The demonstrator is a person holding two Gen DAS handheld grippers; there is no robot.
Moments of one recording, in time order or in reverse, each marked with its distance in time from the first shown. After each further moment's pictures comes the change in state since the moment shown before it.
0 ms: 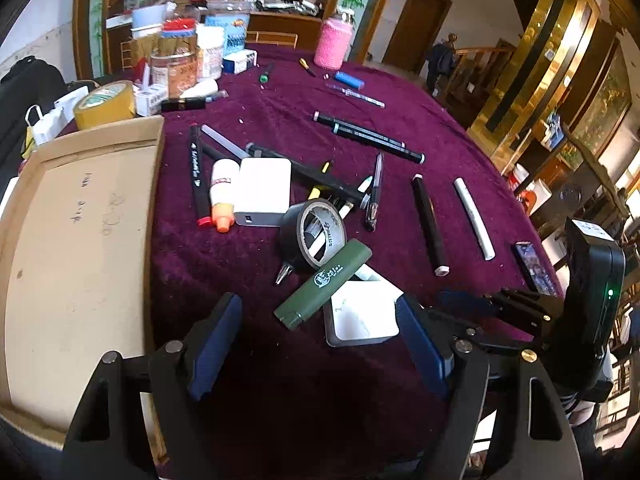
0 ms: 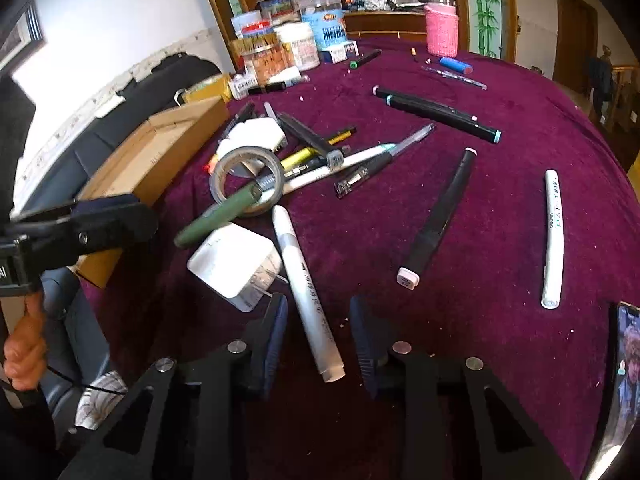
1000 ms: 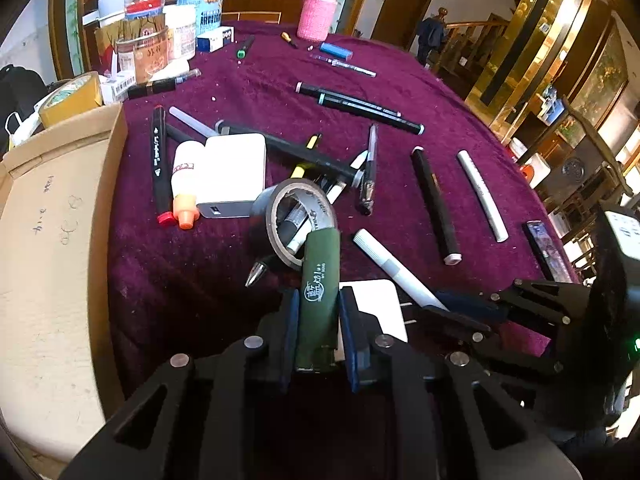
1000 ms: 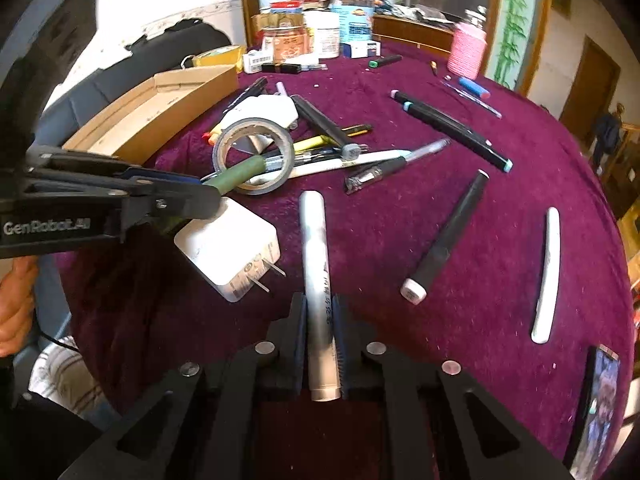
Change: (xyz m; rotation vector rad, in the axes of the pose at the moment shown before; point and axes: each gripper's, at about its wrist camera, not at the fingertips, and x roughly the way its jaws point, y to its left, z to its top) left arm 0.031 -0.004 0.003 0.034 0.086 -0.030; right arm 0.007 0.015 -0.002 -0.158 -0.004 -0.098
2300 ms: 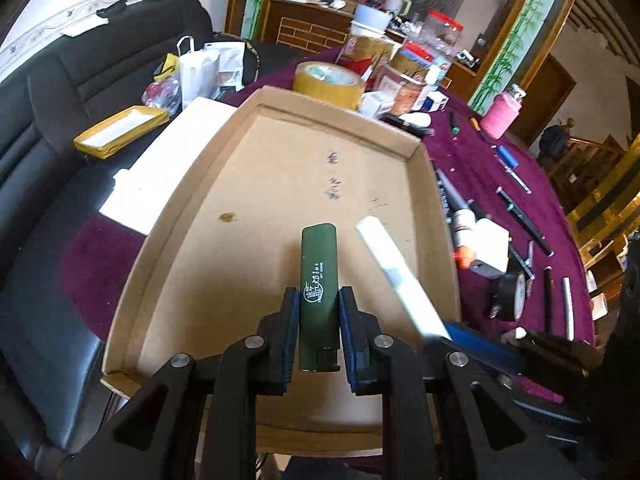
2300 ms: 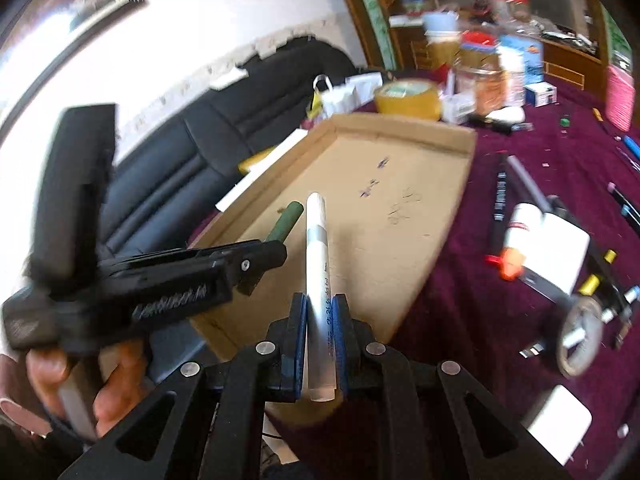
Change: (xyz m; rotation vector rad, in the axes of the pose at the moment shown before) left arm -0.105 0.182 -0.048 -0.459 -0.141 0.276; right arm 0.030 0.176 0.108 -0.087 -0.023 0.432
